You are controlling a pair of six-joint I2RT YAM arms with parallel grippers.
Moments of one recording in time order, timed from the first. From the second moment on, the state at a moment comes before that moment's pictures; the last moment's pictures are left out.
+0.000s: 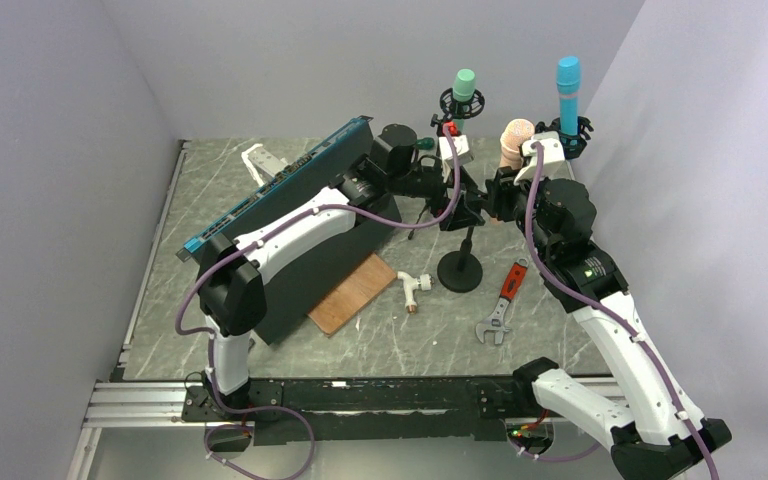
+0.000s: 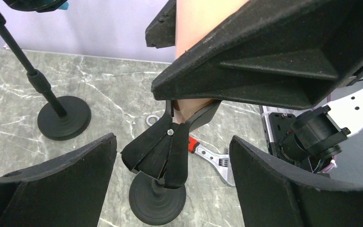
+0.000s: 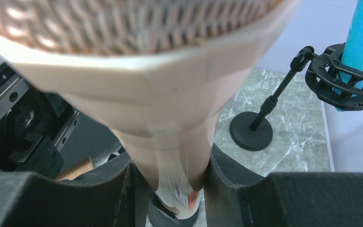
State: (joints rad) left arm -0.82 1.92 1.79 -0.04 0.75 0.02; right arm 0.41 0.90 1.12 -0.35 0.19 0.01
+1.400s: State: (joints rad) left arm -0.79 1.93 1.74 0.05 0.76 0.00; right arm 0.41 0.93 1.14 -0.37 0.21 0.01
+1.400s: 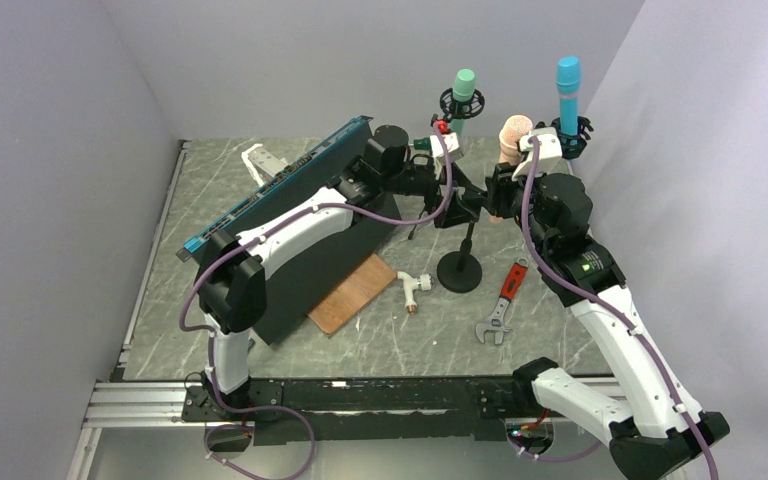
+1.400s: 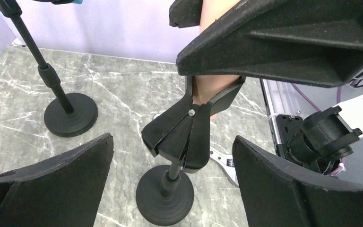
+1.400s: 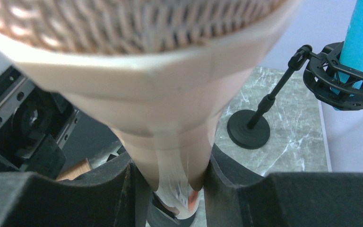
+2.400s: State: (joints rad) left arm -0.74 2.00 1.77 0.22 0.96 -0.14; right arm 0.41 0.95 1.16 -0.37 0.21 0.01
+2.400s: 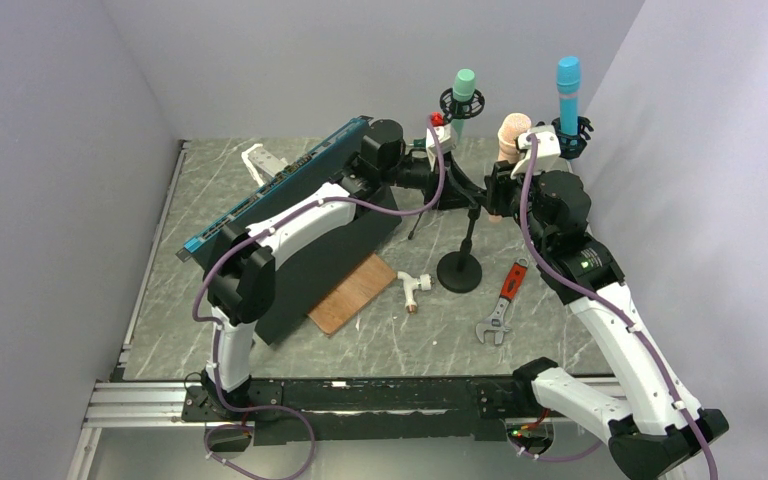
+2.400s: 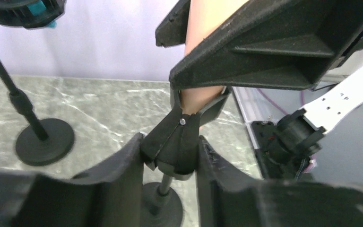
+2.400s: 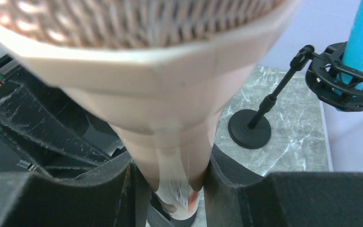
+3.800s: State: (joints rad) left arm -0.74 1.84 1.71 -0.01 0.71 -0.15; right arm 0.41 0.89 1.40 -0.56 0.02 0.08
